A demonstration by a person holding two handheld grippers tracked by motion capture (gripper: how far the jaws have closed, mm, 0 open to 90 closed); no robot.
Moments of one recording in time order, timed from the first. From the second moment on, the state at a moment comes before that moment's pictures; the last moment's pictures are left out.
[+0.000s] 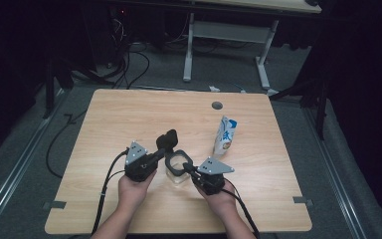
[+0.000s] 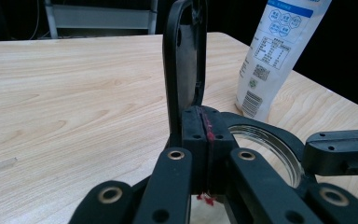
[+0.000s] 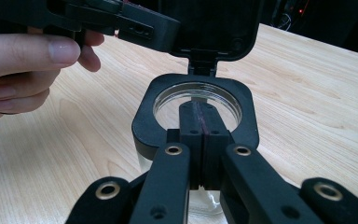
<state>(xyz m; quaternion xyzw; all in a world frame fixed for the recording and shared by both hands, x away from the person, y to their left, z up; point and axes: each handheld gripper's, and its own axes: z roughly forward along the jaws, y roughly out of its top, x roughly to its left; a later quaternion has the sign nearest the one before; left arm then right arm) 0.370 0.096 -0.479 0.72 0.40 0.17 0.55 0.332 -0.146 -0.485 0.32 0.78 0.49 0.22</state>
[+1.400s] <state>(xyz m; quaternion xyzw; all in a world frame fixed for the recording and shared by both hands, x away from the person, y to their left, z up) 0.337 0.184 -0.518 0.75 0.41 0.22 0.47 0.332 -0.217 -0.474 0.42 0.71 0.48 0.29</state>
